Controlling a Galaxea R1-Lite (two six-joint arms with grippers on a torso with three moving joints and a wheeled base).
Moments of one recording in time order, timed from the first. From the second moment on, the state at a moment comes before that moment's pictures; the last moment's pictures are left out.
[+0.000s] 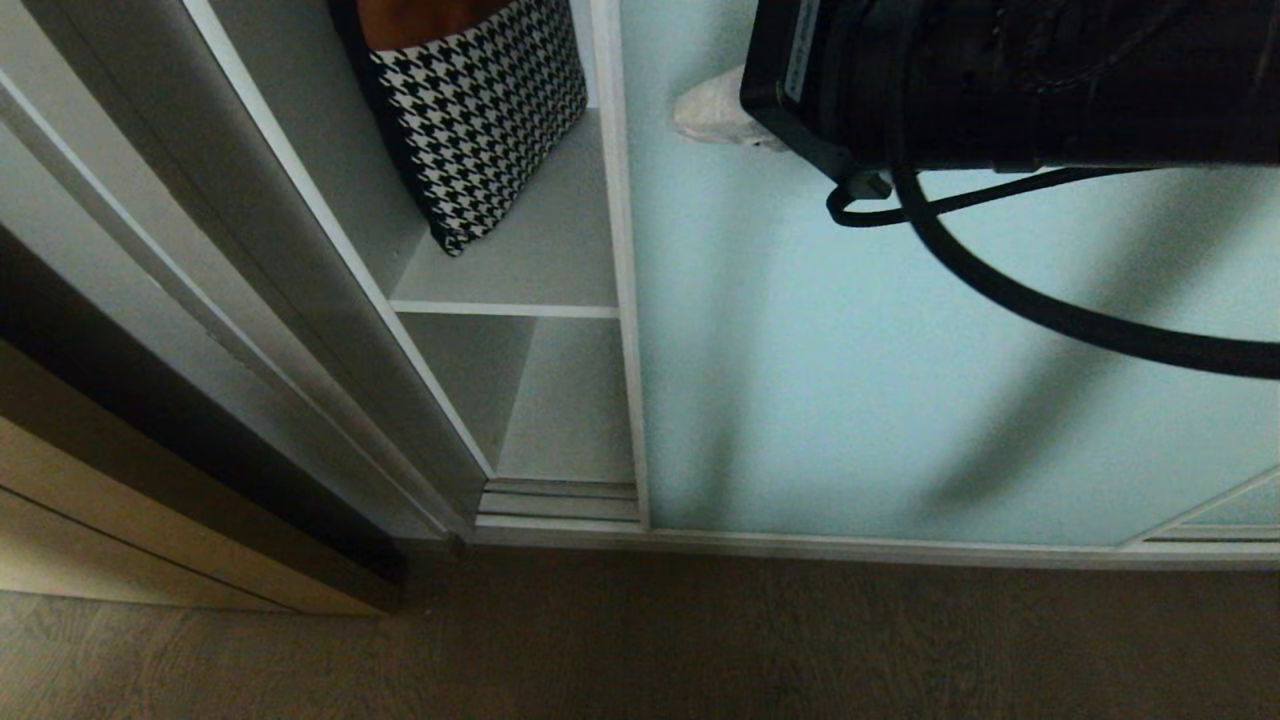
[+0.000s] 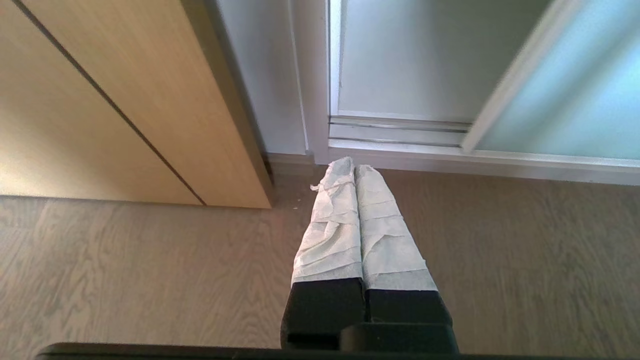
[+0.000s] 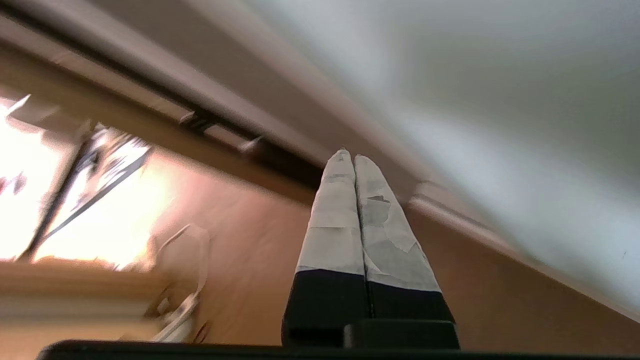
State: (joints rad) left arm 0.01 0.00 0.00 0.00 0.00 0.01; right arm 0.86 1.71 -1.91 0.22 -0.03 0.44
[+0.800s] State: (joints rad) left arm 0.01 0.00 0.00 0.00 0.00 0.01; right arm 0.38 1.11 -1.59 0.24 0.04 0.28
